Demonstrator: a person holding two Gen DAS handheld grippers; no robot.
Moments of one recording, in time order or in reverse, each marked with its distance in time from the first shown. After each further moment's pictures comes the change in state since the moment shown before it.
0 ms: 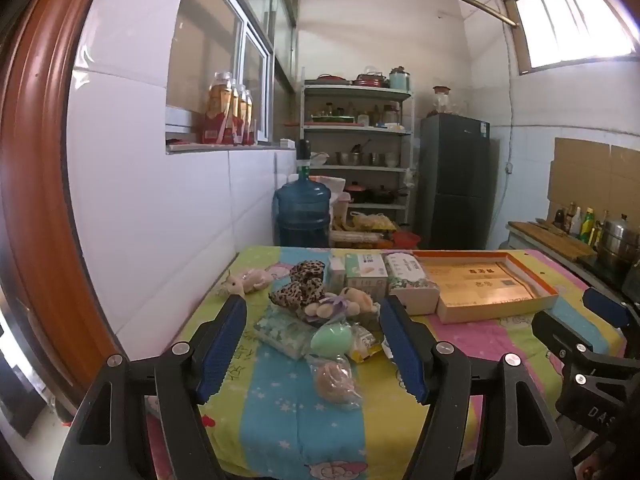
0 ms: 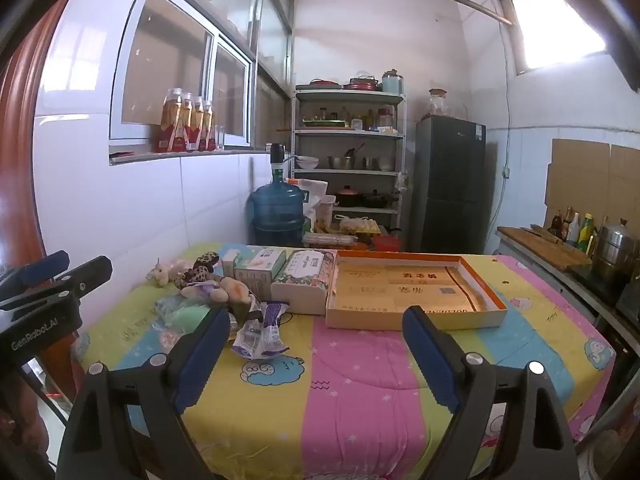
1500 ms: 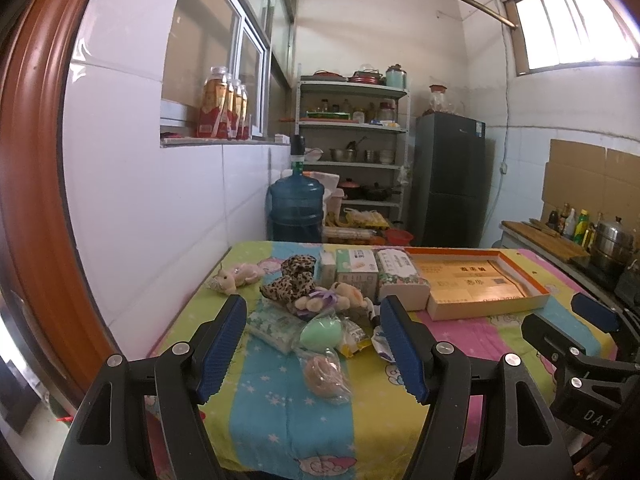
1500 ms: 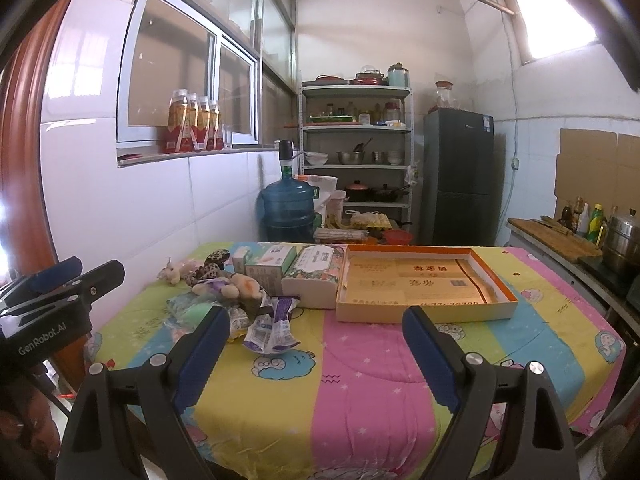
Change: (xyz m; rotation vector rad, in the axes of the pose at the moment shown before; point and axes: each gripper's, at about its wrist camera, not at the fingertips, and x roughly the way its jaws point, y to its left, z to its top) left arm -0.006 -0.006 -0.003 -0.006 0.009 -0.032; right arm -0.004 0.003 0.003 0.018 0.014 0.034
